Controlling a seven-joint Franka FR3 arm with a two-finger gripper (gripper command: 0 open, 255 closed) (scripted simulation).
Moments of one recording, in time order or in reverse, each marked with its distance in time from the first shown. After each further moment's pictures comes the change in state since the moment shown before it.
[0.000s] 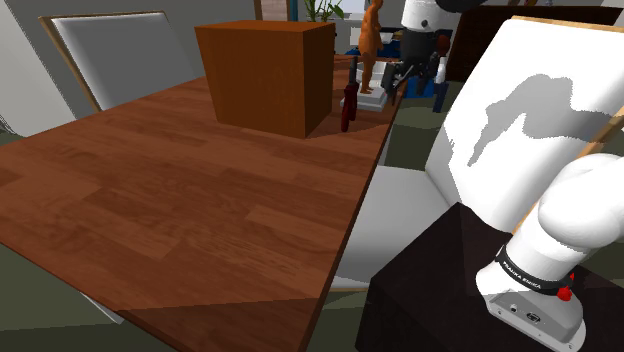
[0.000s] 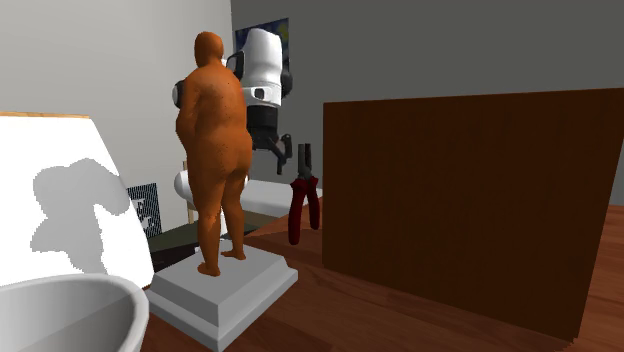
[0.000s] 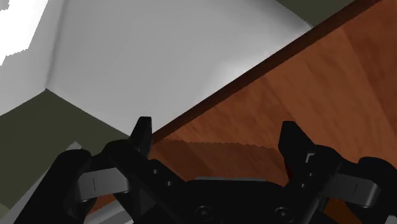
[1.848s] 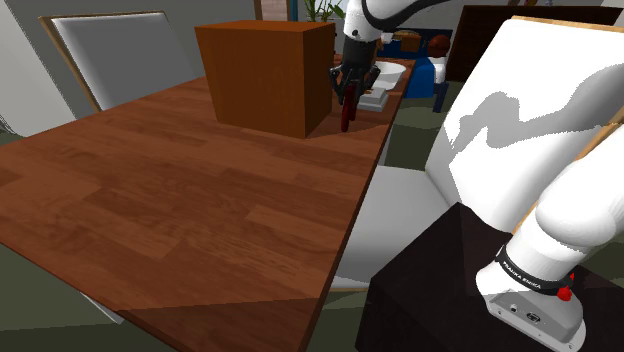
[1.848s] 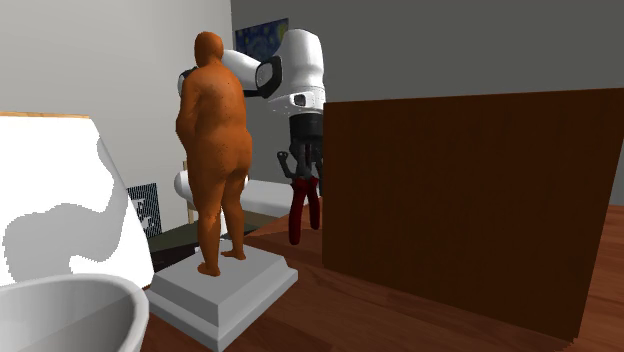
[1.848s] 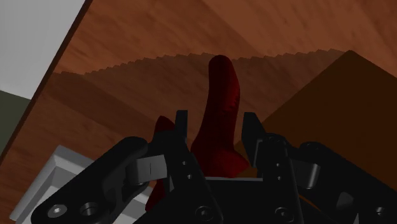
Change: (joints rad) arm -0.036 0.364 0.106 0.237 0.011 0.223 0.309
